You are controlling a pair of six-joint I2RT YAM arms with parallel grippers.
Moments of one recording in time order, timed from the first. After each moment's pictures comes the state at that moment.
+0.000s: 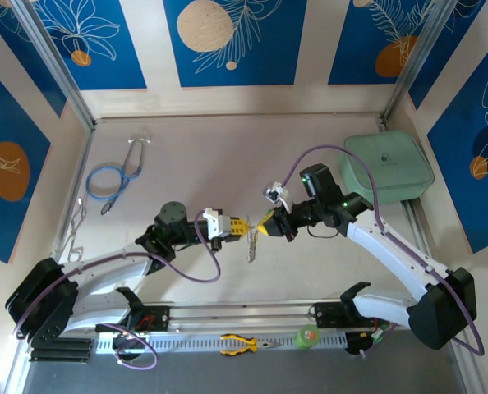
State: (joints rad) left arm -0.78 1.17 0.46 0.62 0.68 0.25; right arm 0.53 1.14 0.91 -0.64 -0.85 -0.13
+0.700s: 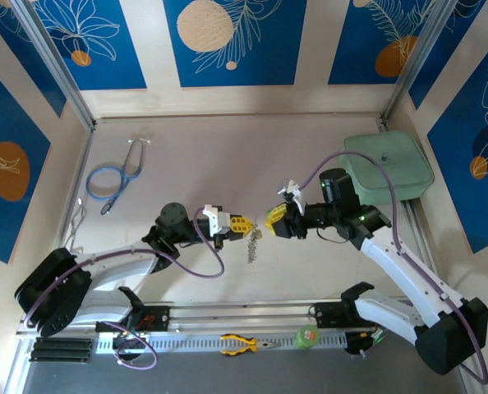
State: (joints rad) left arm -0.78 1.25 0.45 0.82 0.71 0.14; right arm 0.48 0.96 0.81 -0.53 -0.84 -0.17
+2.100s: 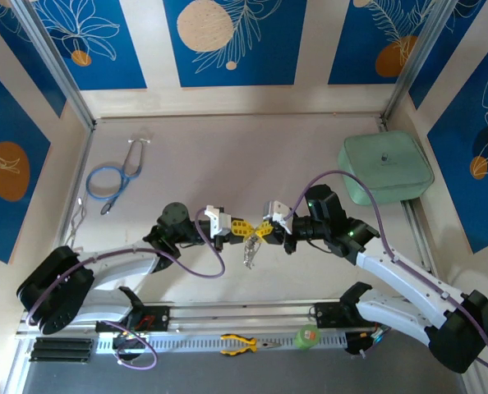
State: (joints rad) left arm -0.78 1.27 0.45 0.82 0.77 0.12; right arm 0.65 0.93 0.69 -0.34 -0.66 -0.39
